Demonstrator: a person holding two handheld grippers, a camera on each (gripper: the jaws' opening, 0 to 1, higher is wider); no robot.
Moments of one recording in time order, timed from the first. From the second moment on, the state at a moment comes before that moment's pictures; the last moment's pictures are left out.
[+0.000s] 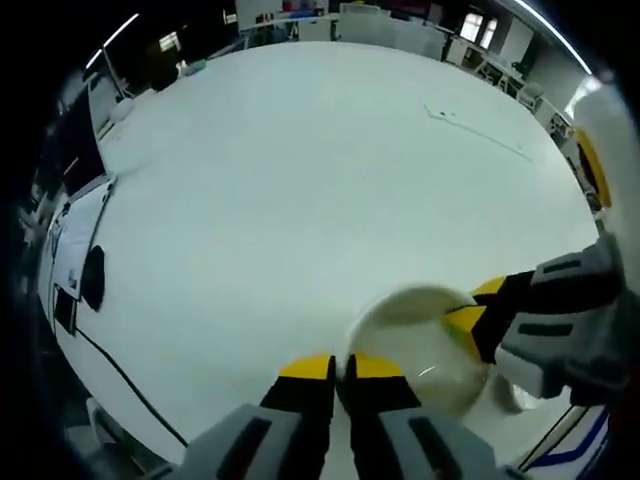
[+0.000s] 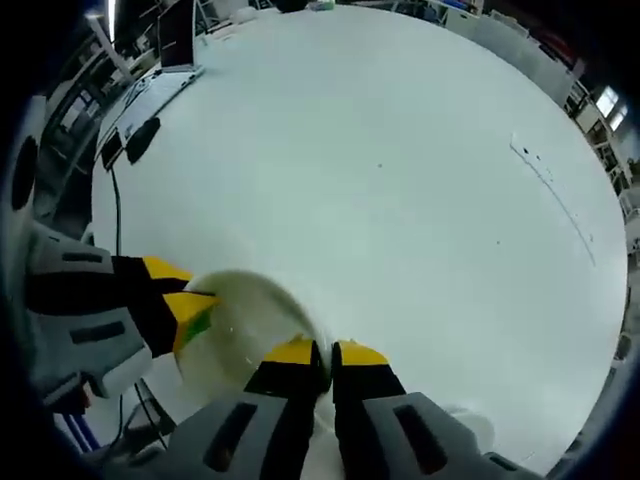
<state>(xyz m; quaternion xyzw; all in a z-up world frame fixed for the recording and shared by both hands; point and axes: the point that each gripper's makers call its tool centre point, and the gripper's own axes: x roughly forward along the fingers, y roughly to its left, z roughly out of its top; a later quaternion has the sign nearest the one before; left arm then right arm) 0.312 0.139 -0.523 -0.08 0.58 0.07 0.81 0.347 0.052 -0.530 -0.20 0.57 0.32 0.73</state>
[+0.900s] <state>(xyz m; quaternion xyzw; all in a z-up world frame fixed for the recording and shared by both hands) 0.329 0.032 -0.493 -0.05 0.59 -0.01 0.80 0.365 -0.050 -0.501 -0.17 0.59 0.26 0.75</state>
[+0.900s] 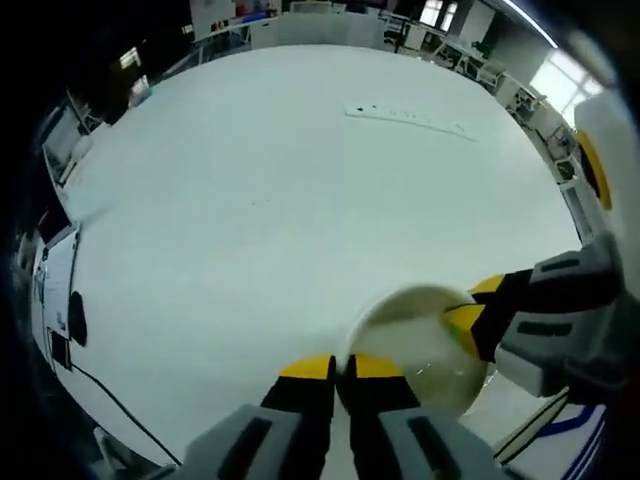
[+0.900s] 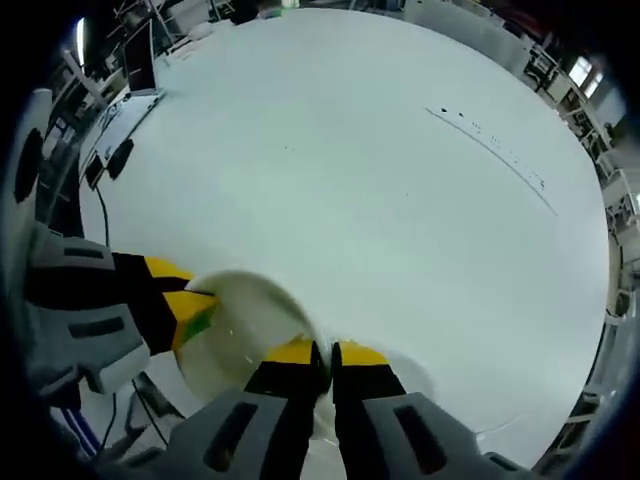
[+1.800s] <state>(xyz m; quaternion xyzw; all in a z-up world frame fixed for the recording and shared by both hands) 0.313 -0.062 -0.508 -0.05 0.61 -0.08 0.79 0.340 -0.145 -0.512 -0.15 0.61 0.22 0.74</state>
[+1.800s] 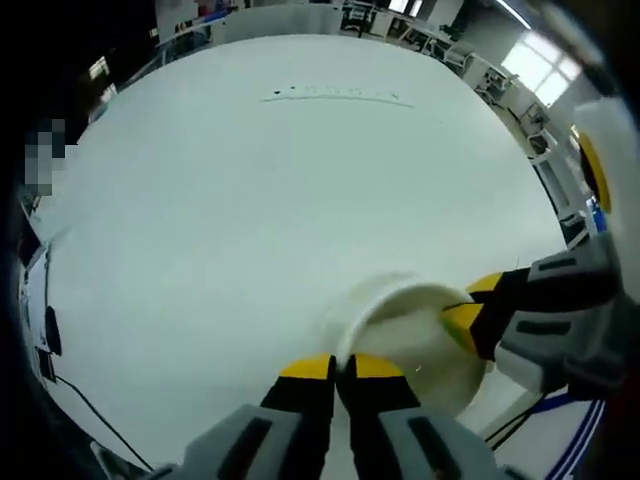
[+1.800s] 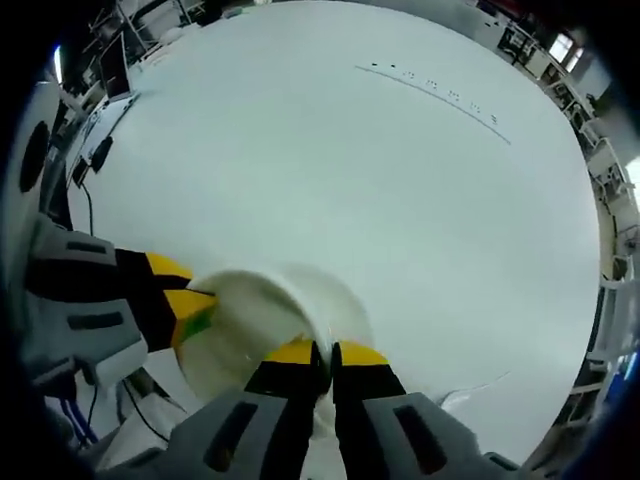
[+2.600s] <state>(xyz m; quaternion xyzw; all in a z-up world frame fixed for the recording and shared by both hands) 0.307 -0.075 -0.524 -0.02 0.62 -0.08 0.78 0.324 -0.161 -0.533 -0.14 0.62 0.22 0.74</state>
